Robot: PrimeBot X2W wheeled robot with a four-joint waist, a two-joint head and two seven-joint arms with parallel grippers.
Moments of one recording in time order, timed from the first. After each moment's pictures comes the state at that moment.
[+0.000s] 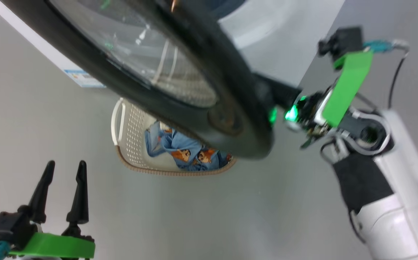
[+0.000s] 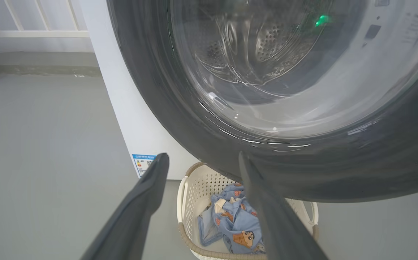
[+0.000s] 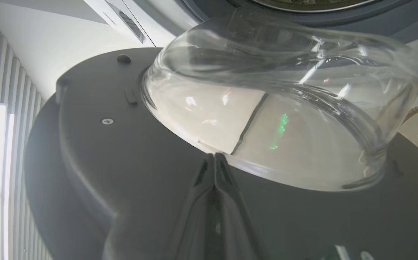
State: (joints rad) left arm -0.09 0.03 0.12 0.05 -0.19 -0.11 -0.26; right arm -0.74 -0.10 0.21 0.25 1.61 0.13 0.79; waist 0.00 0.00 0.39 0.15
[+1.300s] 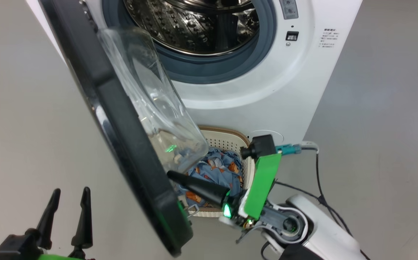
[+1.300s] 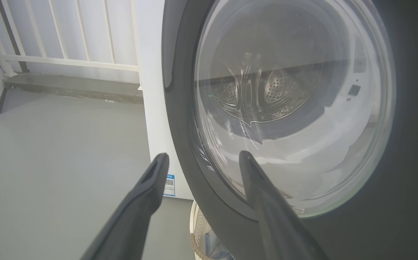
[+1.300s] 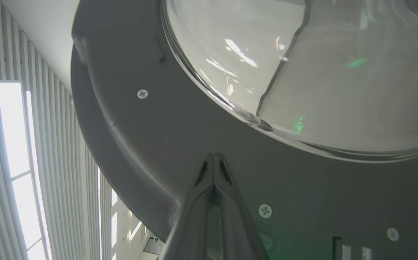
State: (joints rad) left arm 0.01 0.03 0.10 0.07 -0.22 -0.08 -0.26; right arm -0.52 -0.08 0.67 0.25 1.77 0.13 0.45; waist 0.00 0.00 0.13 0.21
